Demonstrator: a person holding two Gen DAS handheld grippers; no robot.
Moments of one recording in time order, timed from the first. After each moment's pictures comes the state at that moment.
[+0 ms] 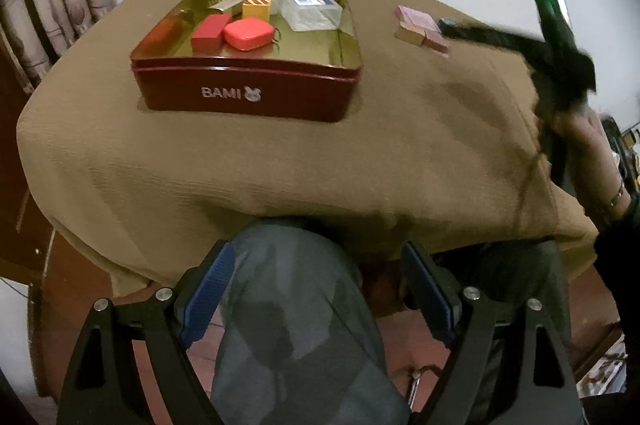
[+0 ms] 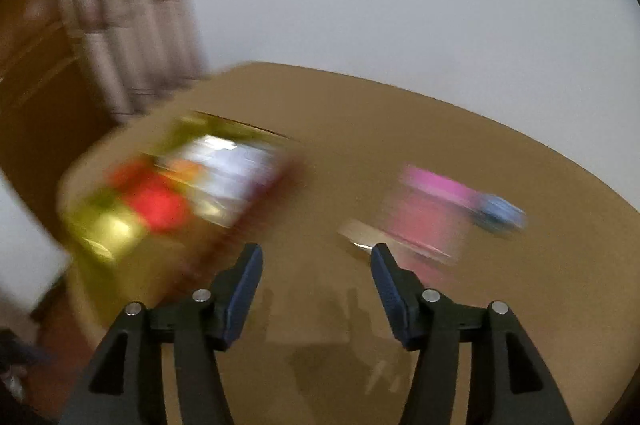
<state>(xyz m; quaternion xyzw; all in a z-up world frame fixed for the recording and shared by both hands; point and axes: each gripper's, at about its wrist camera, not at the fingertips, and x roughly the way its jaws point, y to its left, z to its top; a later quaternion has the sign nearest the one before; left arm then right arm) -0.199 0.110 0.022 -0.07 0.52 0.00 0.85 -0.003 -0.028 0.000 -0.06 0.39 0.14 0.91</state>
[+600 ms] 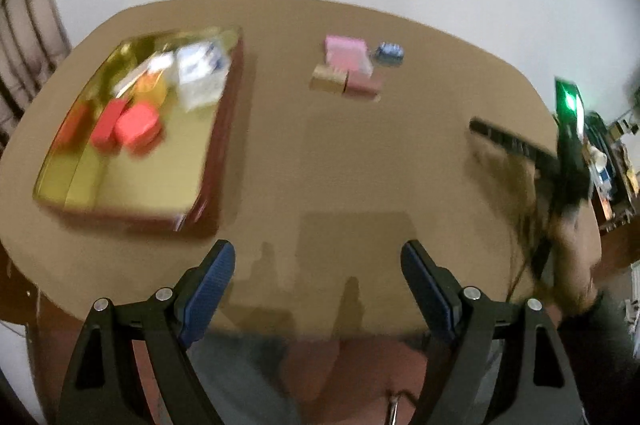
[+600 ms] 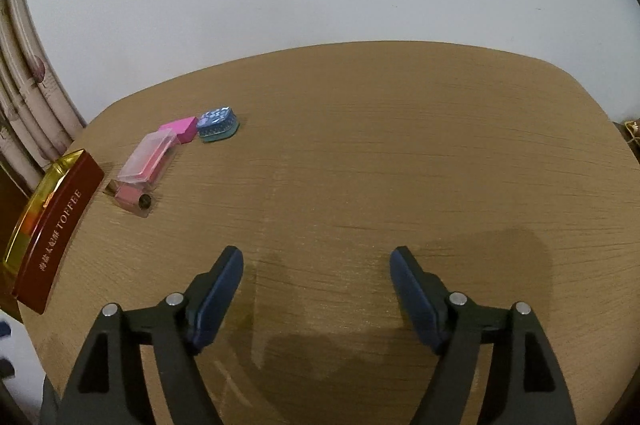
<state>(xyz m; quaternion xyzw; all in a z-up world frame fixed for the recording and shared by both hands) -0.096 0.023 0.056 -0.06 0.50 -0.04 0.86 -0.022 -0.201 -0.045 0.09 0.40 0.04 0.91</state>
